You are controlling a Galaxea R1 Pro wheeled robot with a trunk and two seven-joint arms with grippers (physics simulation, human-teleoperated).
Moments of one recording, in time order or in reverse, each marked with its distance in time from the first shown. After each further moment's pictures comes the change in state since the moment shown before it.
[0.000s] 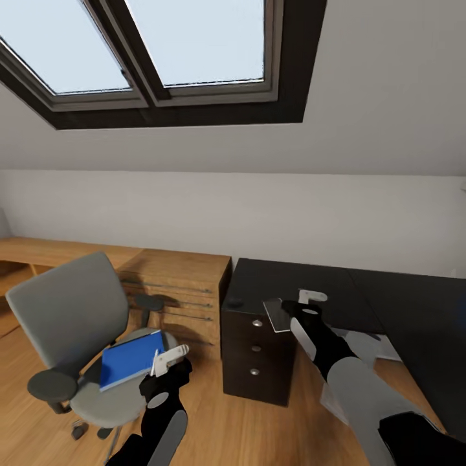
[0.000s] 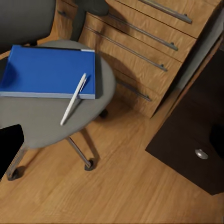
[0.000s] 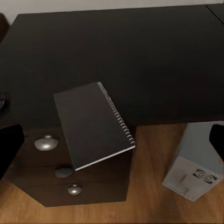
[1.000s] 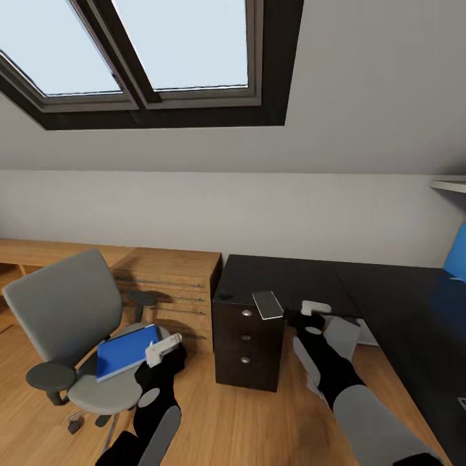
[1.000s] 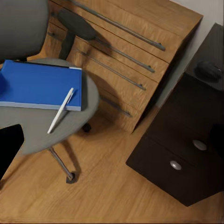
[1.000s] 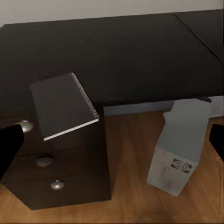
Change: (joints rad) left arm 0.000 0.030 -0.002 -0.084 0.008 -0.077 -0.011; right arm 0.140 -0.010 -0.001 -0.137 0.046 -0.085 0.000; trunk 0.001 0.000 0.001
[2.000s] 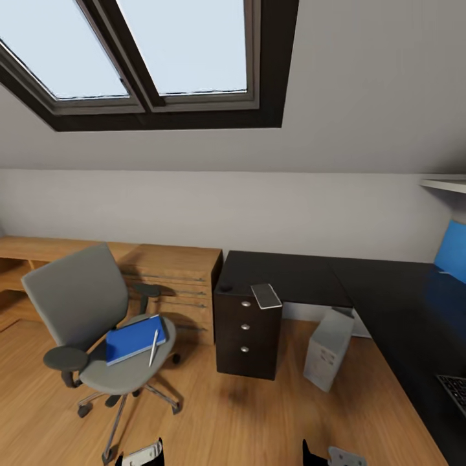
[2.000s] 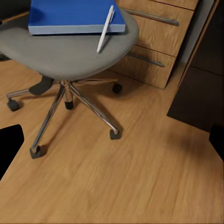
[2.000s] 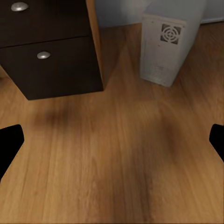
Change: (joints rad) left arm 0.000 0.028 -0.017 1.116 -0.015 -0.915 -0.525; right arm 0.309 -0.009 -0.002 0.732 -0.161 -0.837 0.392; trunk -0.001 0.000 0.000
